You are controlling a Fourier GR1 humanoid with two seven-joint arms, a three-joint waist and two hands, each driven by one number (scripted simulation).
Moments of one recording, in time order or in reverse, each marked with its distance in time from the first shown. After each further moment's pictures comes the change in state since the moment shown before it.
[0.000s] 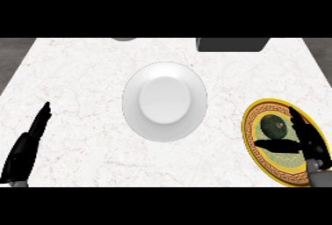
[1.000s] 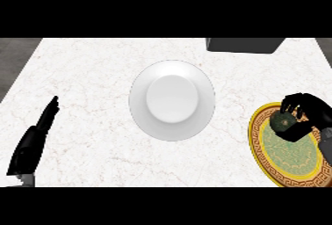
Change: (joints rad) left arm -0.046 -0.038 0.004 -0.012 -0.037 -0.046 0.020; right arm -0.289 -0.210 0.160 0.293 0.383 0.266 -0.354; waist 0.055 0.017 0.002
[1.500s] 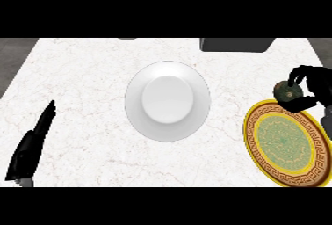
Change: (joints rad) left arm 0.027 -0.010 0.016 0.005 -0.012 0.014 -0.007; right arm -0.194 0.005 -0.059 0.182 0.130 -0.219 -0.221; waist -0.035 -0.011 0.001
